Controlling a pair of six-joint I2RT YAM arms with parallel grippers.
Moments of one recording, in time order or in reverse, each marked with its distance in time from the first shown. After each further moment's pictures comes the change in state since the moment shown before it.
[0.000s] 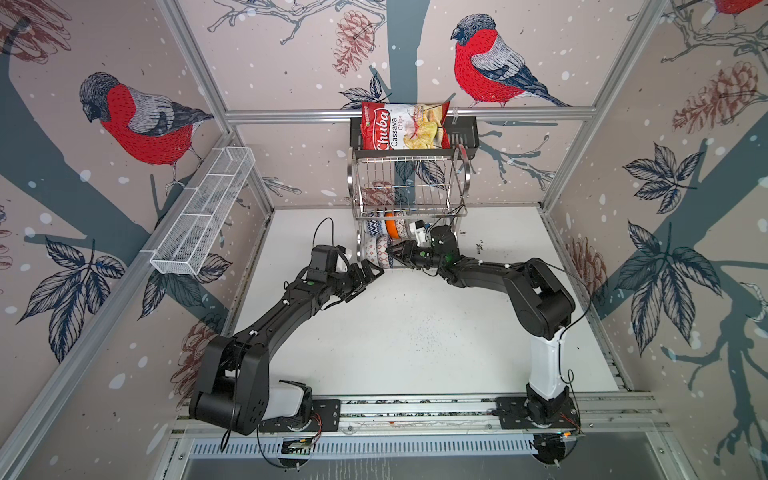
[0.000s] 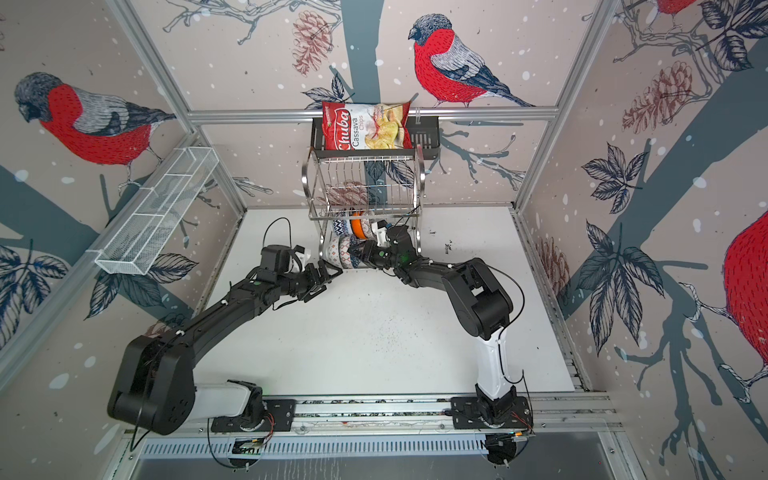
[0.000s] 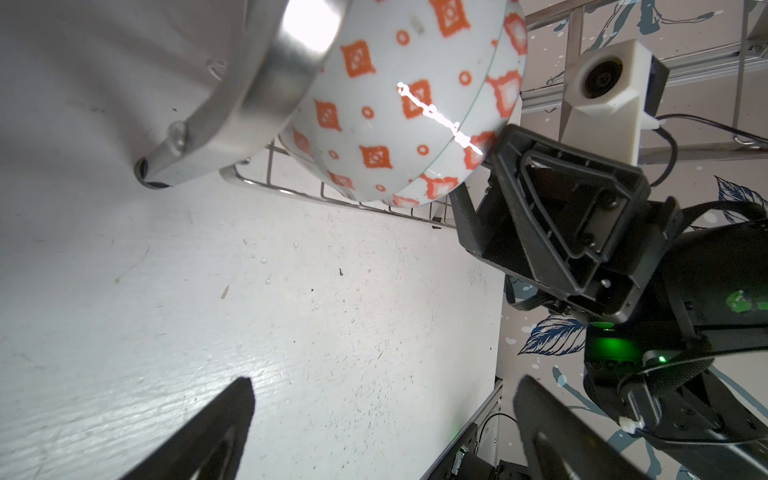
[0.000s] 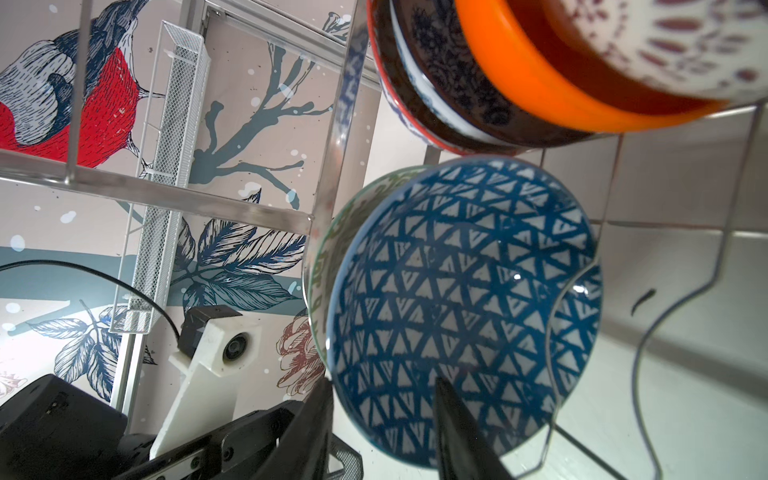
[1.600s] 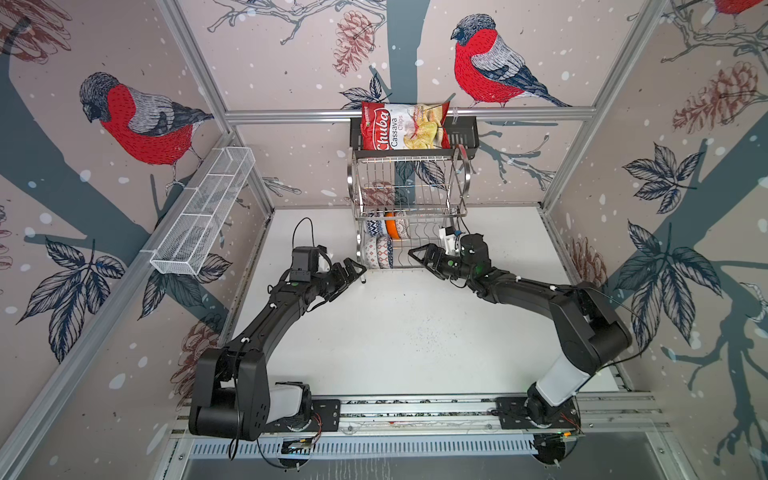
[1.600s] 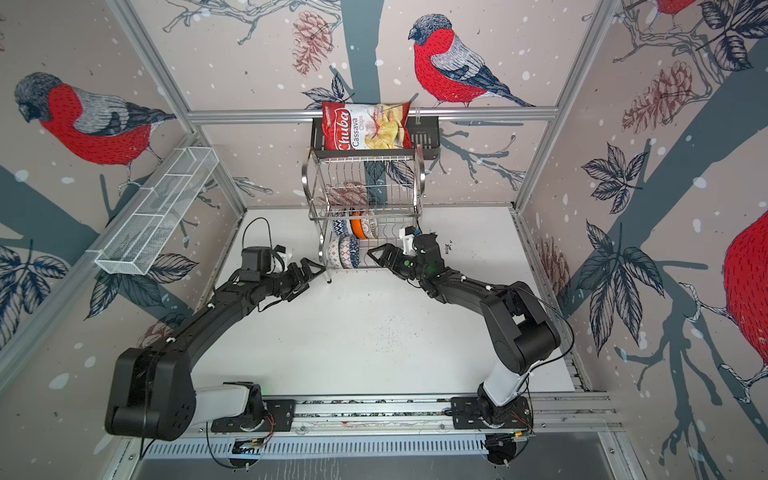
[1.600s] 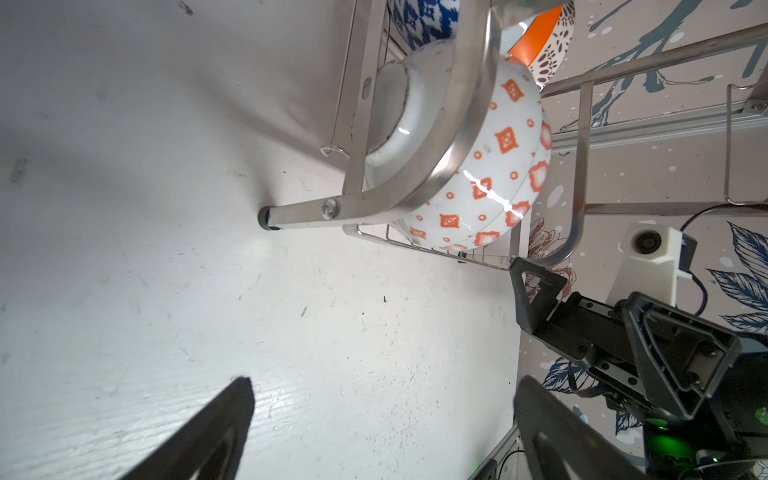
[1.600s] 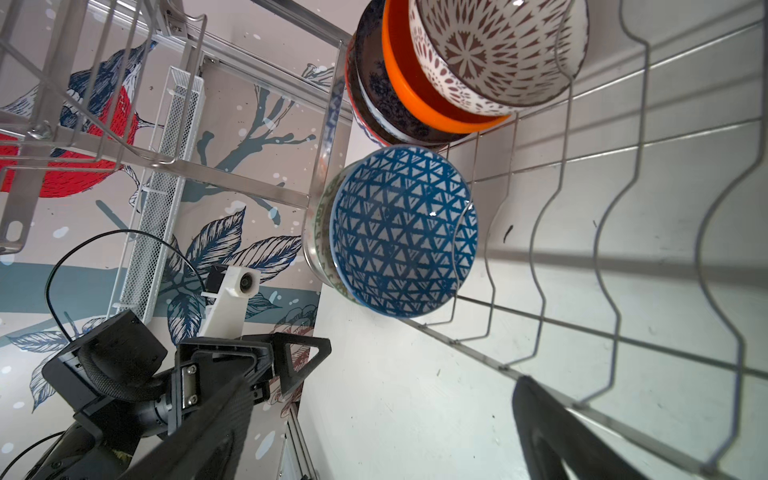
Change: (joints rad) left arm 0.161 -0.043 -0.020 -0.052 0.005 0.096; right arm -0.086 -0.353 -0.318 -0.098 0.078 -0.077
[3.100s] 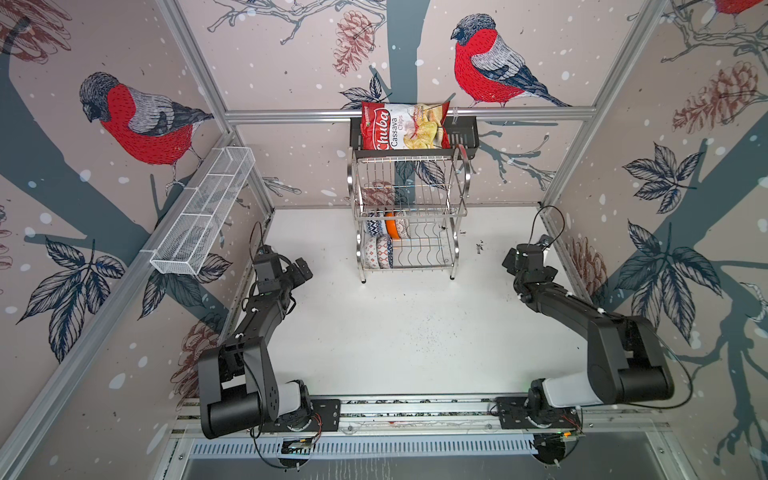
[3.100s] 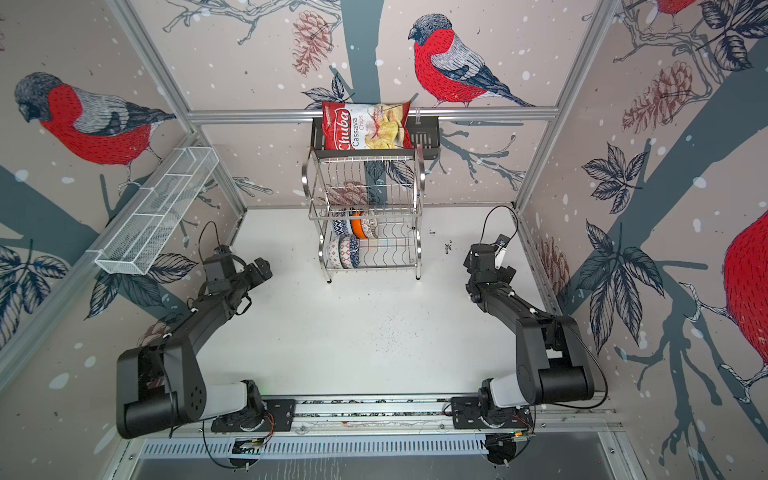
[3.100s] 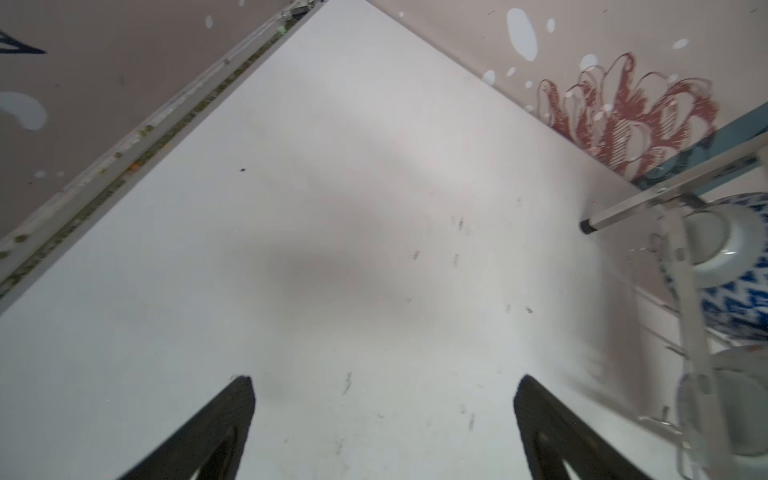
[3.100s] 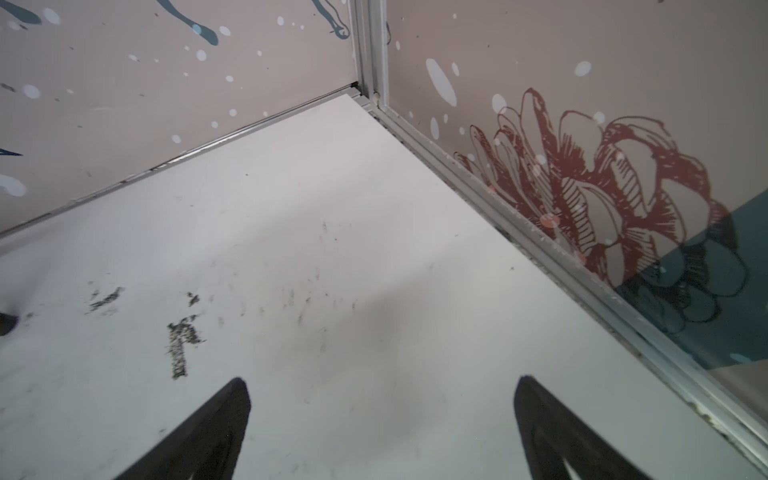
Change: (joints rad) left arm 0.331 0.022 -0.158 0.322 -0.526 0.407; right arm -0.405 -0.215 -0.226 -0.194 1.099 -0.547
